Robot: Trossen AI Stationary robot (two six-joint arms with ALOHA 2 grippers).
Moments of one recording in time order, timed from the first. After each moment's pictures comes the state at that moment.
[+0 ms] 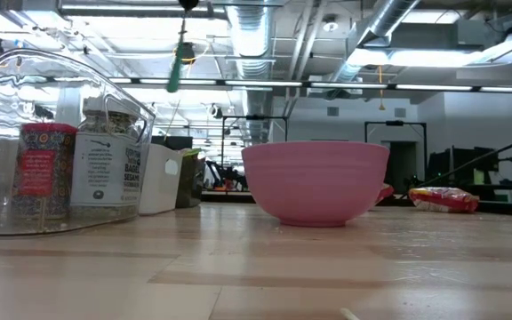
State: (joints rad) left arm -0.32 1.12 1.07 -0.51 -0.68 -0.09; right arm 0.65 1.59 1.43 -1.57 1.30 1.31
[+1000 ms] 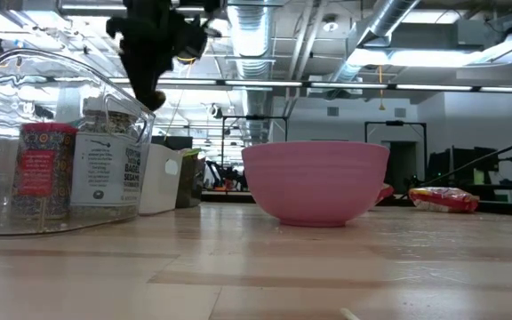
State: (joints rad) left arm 0.05 1.61 1.41 -1.35 -0.22 -0.11; right arm 0.81 1.46 1.40 -1.57 1.16 1.32
